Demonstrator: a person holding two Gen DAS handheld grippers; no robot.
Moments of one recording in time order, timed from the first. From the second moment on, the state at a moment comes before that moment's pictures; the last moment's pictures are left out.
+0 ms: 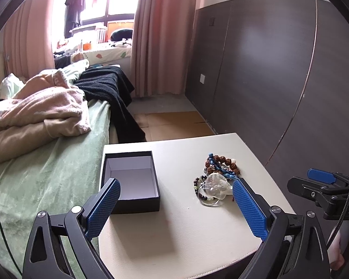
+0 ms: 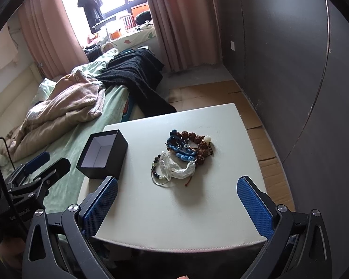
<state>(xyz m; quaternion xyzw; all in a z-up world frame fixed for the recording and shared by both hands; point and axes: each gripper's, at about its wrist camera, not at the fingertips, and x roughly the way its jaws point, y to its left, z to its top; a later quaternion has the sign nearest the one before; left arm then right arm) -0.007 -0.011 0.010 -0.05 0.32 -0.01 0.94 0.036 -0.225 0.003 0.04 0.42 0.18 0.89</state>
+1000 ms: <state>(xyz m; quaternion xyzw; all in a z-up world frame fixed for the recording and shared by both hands) -0.013 -0.008 0.012 -0.06 0.32 -0.02 0.95 0.037 -0.229 0.004 0.04 0.42 0.17 0.89</state>
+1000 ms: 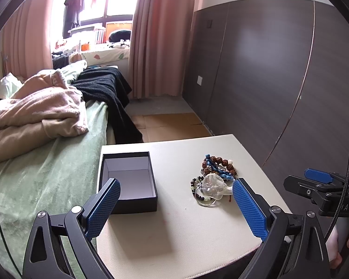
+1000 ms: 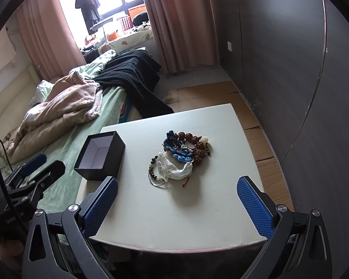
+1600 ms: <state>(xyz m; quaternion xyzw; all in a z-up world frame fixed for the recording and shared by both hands) -0.014 -0.010 0.009 -0.06 0.32 -0.02 0.95 0.037 -0.227 0.006 0.03 0.42 0.17 0.89</state>
